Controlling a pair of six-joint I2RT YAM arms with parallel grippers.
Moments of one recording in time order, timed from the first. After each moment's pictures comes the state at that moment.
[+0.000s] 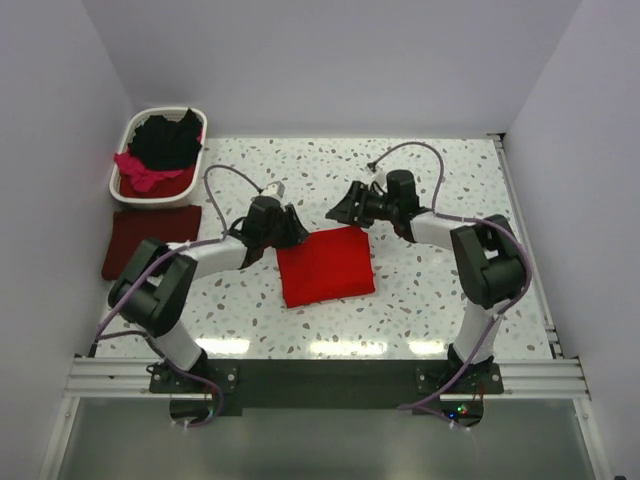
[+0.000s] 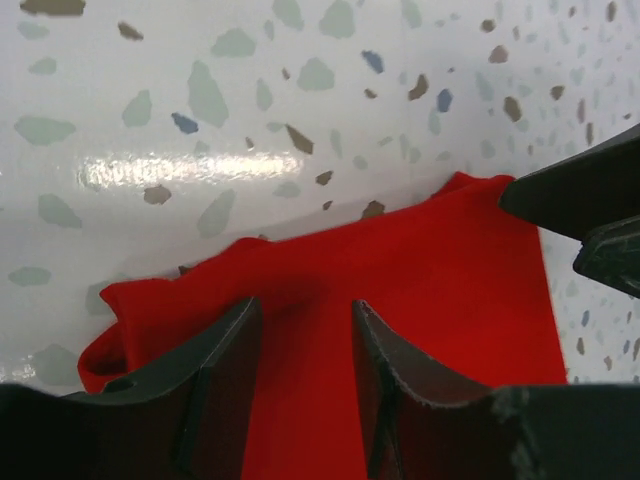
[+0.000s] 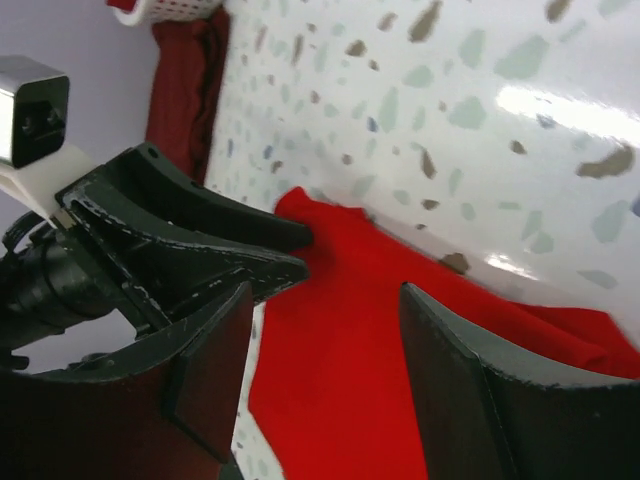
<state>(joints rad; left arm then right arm) -0.50 1.63 0.82 0.20 0.04 -0.66 0.36 1.82 1.04 0.32 -0.65 0.71</state>
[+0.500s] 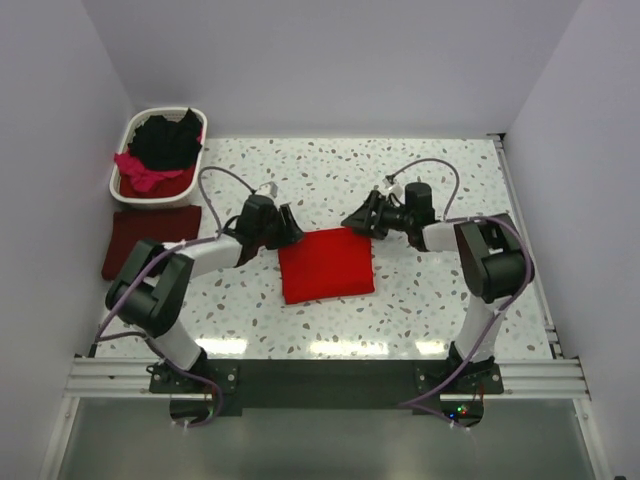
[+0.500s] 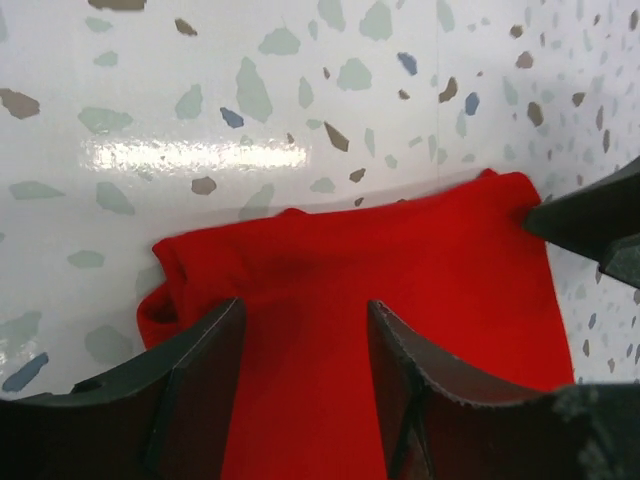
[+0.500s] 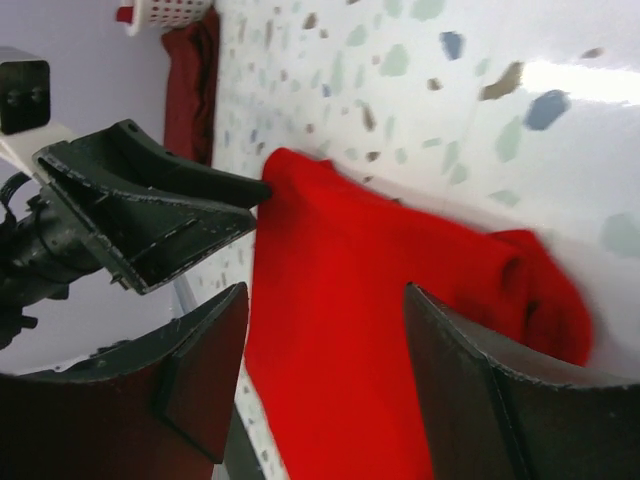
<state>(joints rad) -0.45 1.69 0.81 0.19 0.09 -0.67 0.25 1.93 0.91 0.49 -0.76 0.78</state>
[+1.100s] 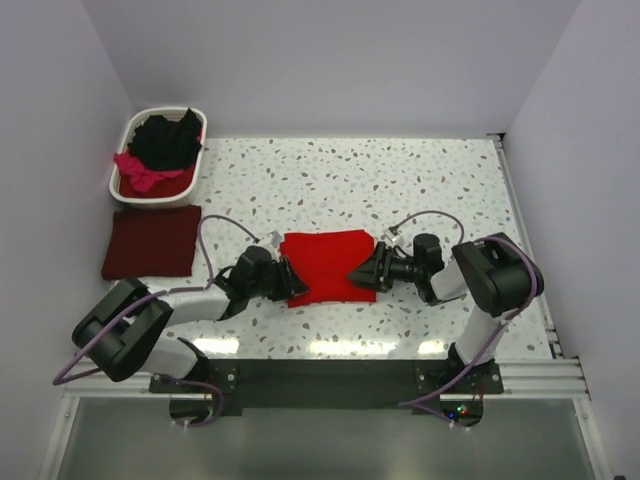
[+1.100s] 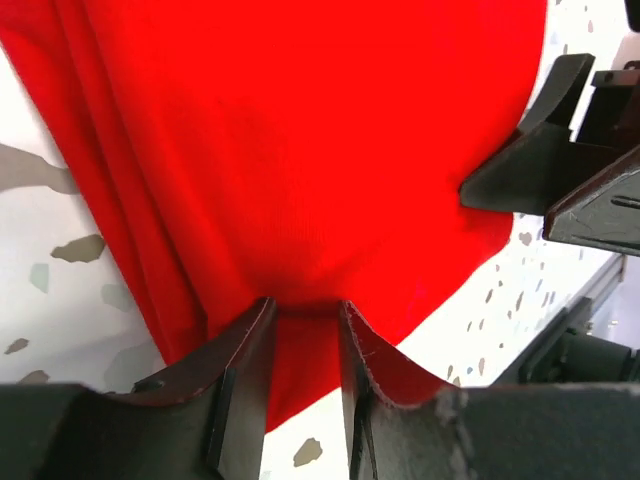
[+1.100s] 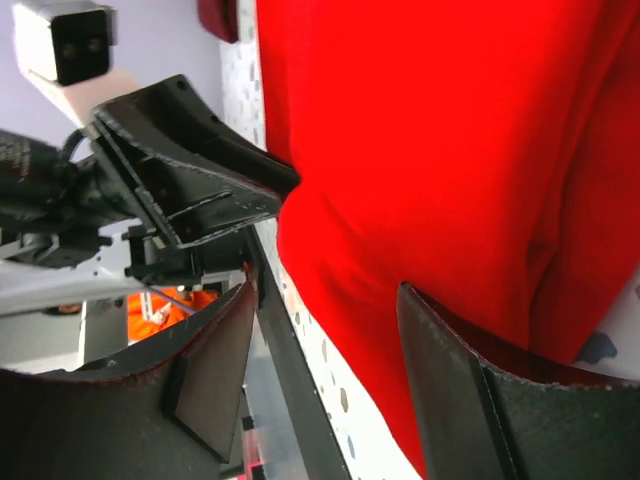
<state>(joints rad) -0.64 1.39 0.39 0.30 0.18 -0.85 0.30 1.77 0.38 0.86 -0.88 0.96</state>
